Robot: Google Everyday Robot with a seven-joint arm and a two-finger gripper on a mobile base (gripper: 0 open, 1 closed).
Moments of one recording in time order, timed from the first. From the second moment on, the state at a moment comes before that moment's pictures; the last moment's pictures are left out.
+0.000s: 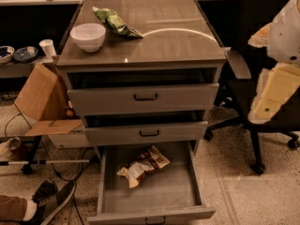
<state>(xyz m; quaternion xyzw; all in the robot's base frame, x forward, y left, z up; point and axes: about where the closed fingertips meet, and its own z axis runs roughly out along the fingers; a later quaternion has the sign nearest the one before) 0.445 -0.207 0.968 -0.60 0.78 -0.02 0.17</state>
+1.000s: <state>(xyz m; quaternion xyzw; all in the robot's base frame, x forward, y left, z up) 0.516 -0.089 0.819 -0.58 0.78 0.07 0.23</state>
